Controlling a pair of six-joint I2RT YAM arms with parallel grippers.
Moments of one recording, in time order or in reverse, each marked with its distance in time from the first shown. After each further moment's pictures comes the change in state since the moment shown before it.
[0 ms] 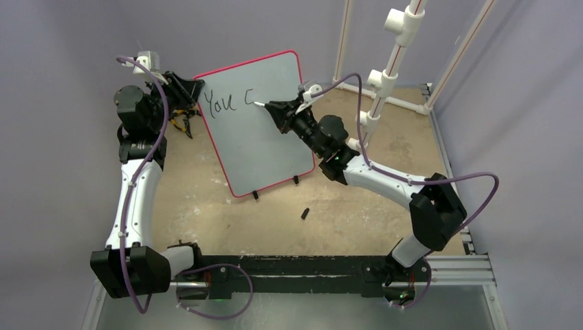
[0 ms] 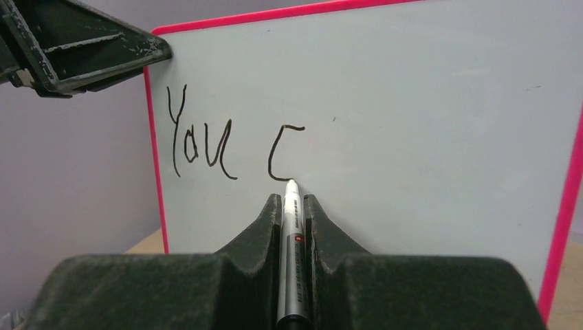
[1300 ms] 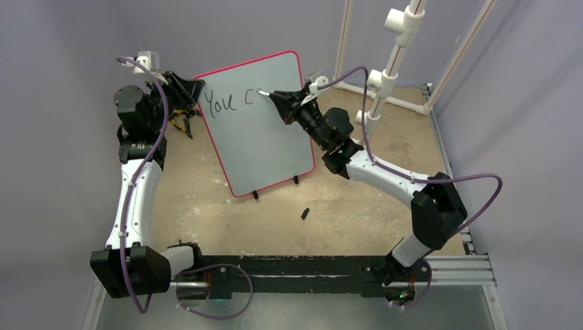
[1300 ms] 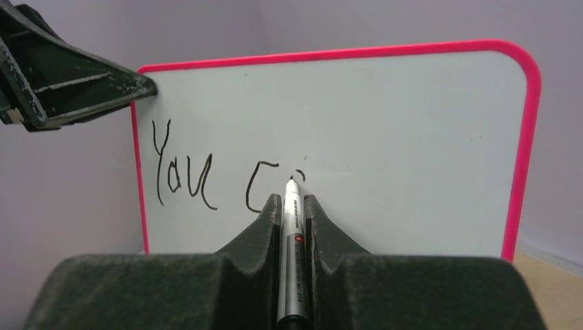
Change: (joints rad) left arm 0.001 0.000 0.000 0.003 0.007 0.000; right arm -0.047 -0.005 0.050 -0.006 -0.006 -0.014
